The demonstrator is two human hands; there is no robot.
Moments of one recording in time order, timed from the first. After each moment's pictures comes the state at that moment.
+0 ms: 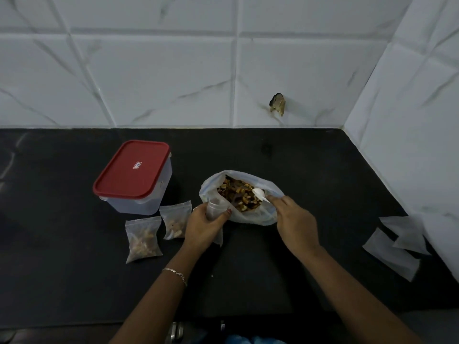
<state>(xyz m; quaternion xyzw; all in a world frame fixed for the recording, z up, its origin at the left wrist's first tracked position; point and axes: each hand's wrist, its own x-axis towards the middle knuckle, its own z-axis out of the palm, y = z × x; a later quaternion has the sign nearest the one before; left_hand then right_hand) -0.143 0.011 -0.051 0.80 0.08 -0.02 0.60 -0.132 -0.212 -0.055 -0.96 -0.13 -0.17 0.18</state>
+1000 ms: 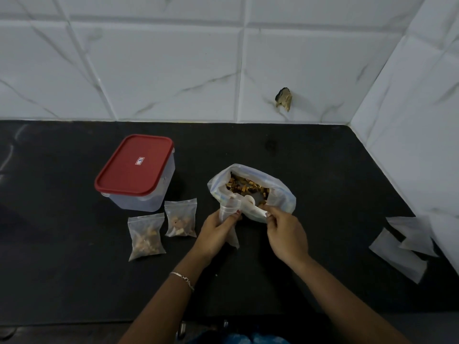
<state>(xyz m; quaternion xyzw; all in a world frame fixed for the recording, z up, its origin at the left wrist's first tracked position) -0.152 0.000 -0.053 0.71 0.07 -0.14 0.68 -0.148 -0.174 -0.048 -0.94 0.01 -0.03 0.33</state>
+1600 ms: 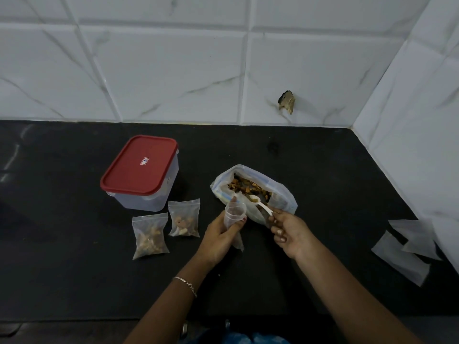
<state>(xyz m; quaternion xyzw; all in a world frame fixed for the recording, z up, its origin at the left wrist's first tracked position) -0.162 0.001 -0.056 0.74 0.01 -0.11 0.67 -0.125 -0.179 -0.038 -0.54 0.33 0.22 0.75</state>
